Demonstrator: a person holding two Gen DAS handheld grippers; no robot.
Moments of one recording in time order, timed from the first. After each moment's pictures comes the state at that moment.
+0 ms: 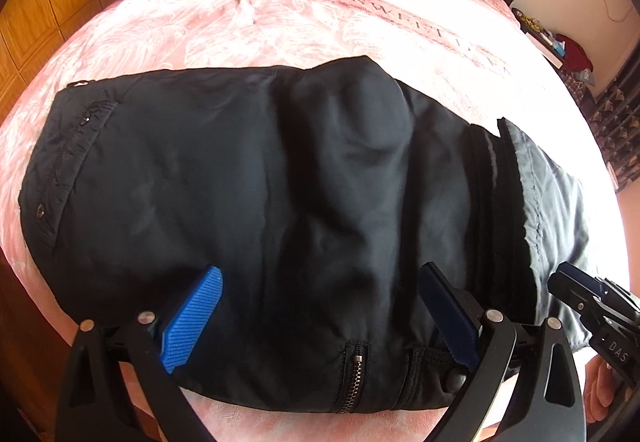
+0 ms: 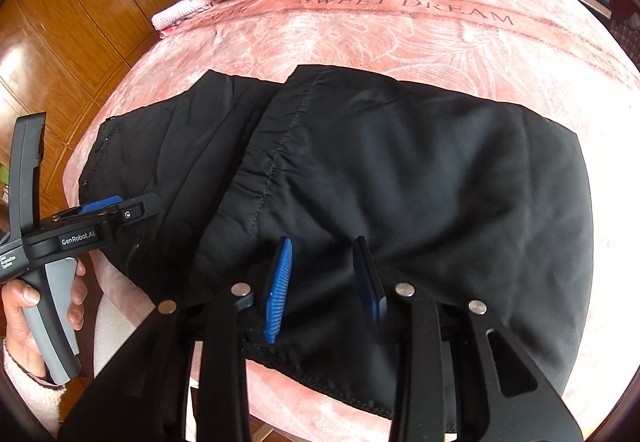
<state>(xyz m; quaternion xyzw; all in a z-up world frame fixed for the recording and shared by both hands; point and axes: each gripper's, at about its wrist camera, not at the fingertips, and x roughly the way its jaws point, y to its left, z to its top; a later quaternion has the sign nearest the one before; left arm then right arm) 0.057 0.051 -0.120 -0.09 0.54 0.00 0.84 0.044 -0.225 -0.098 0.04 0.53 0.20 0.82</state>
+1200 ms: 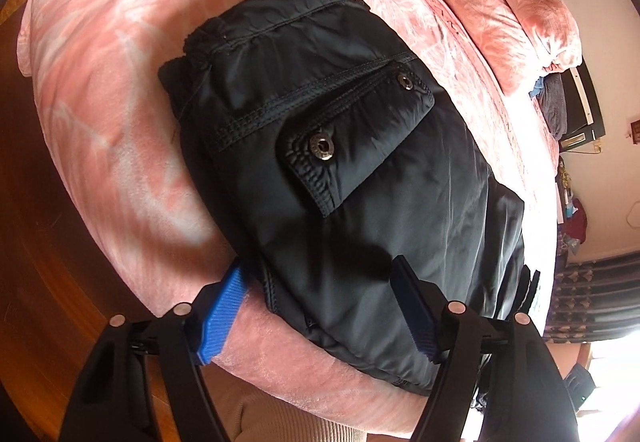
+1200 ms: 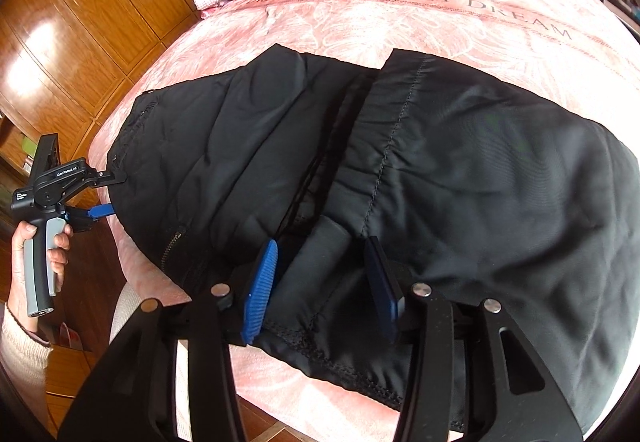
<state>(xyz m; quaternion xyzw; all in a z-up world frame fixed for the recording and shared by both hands) 0.011 0.257 -0.157 -0.38 0.52 0.08 0.76 0.038 -0.176 -0.111 0.02 0.53 0.26 0.81</state>
